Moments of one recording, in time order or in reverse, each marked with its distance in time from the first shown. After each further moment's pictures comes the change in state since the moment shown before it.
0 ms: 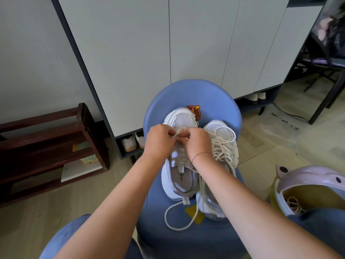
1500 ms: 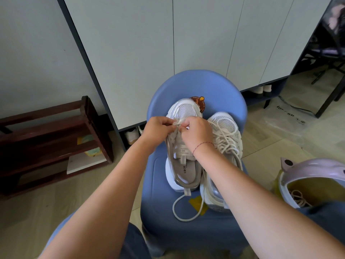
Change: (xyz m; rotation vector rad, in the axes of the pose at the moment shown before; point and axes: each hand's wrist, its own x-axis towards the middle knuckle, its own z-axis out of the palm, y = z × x) left_hand 0.015 -0.024 -0.004 -0.517 -0.148 -0.182; right_hand 0.004 -0.004 0.006 -0.188 0.058 -0.106
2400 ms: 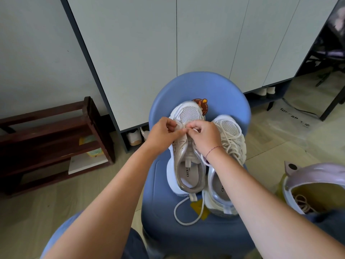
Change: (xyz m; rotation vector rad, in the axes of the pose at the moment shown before) left_hand -0.006 -0.005 0.005 0.085 0.004 0.046; right_hand 0.003 0.023 0.002 0.416 -0.014 0.055
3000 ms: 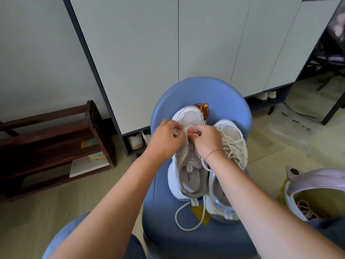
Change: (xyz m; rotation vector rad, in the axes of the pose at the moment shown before) left_hand -0.013 0.014 0.001 0.295 0.055 0.199; right_hand 0.004 -0.004 0.001 -0.086 -0.020 0.080
